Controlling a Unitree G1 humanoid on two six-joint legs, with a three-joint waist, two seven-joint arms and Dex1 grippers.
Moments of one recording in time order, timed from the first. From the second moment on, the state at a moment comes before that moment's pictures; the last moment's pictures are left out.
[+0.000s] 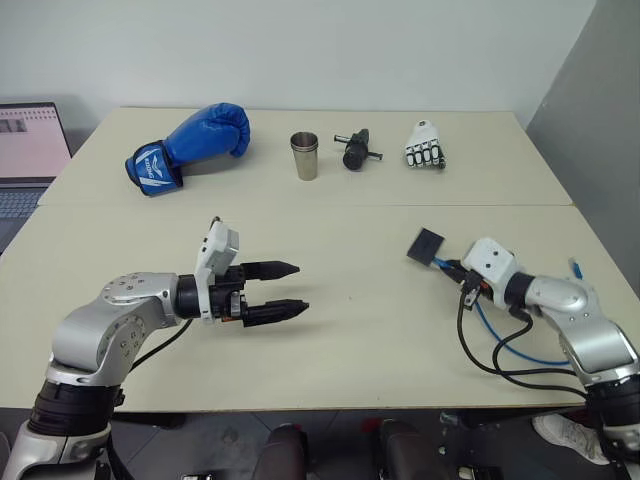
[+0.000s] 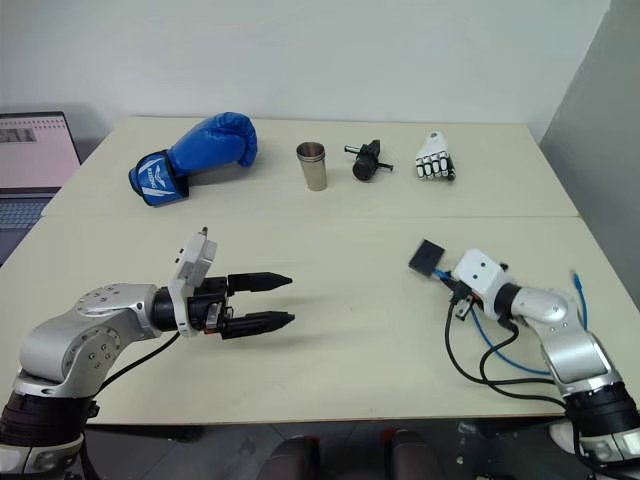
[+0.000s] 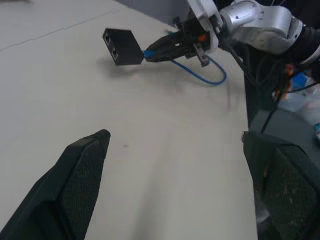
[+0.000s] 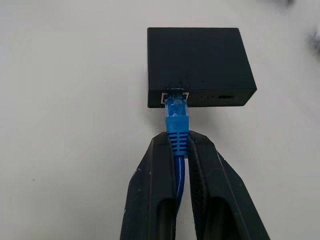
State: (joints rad) left arm -0.32 0.78 0.09 -0.20 -0.79 0.76 -1.12; right arm -0.35 -0.77 0.14 -0.05 0.02 0.09 0.76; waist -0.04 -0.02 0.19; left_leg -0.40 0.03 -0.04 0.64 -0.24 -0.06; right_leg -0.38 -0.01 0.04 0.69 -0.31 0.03
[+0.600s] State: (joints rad) left arm -0.44 0.68 0.16 -0.09 -0.99 1.03 -1.00; right arm -0.66 -0.60 0.32 0.00 -0.07 -0.38 0.93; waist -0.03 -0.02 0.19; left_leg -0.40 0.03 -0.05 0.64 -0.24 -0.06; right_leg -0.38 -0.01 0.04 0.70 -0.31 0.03
